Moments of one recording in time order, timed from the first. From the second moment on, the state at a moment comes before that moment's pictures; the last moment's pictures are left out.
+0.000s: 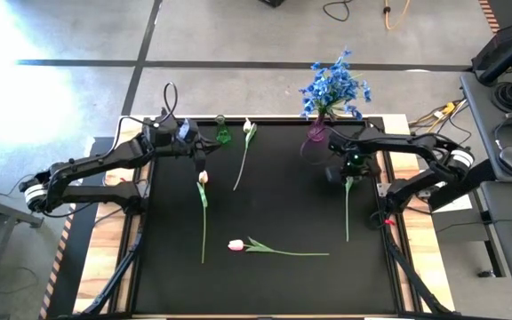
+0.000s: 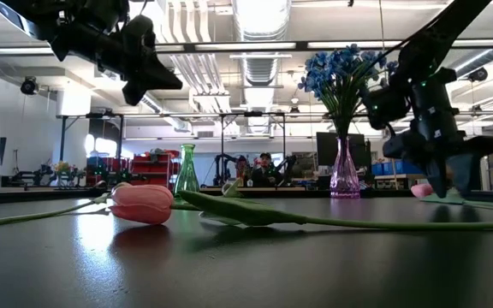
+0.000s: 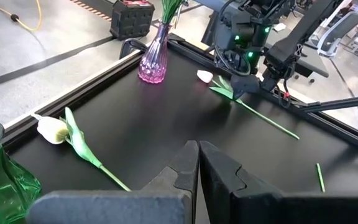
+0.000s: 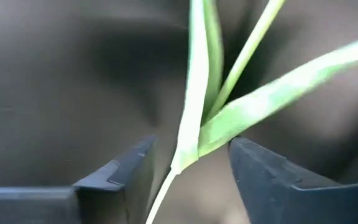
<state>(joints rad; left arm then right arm) 0.56 0.96 0.62 0.00 0.28 -0.24 -0.69 1.45 0.69 -0.95 -0.18 0.70</state>
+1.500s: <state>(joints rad) 0.95 0.81 0.63 0.06 0.62 -0.23 -0.09 1.36 0.90 0.06 0.07 0.54</state>
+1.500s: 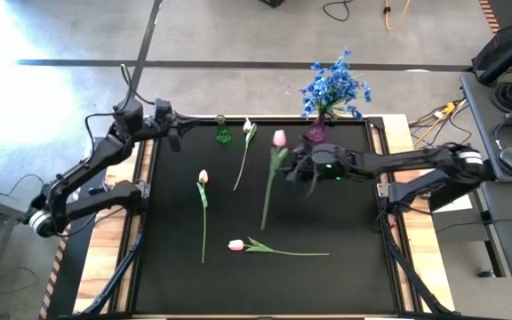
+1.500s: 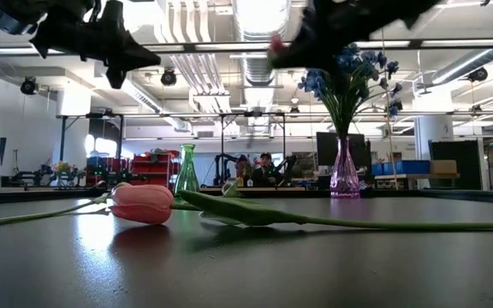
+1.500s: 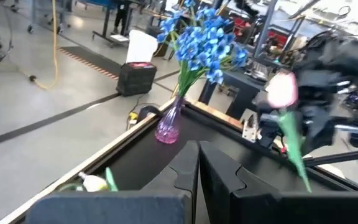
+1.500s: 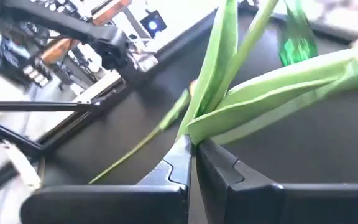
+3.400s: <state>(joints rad) 0.96 0.60 0.54 -0.02 0.47 -0.27 -0.38 2.24 2.23 -0.20 0.29 -0.29</state>
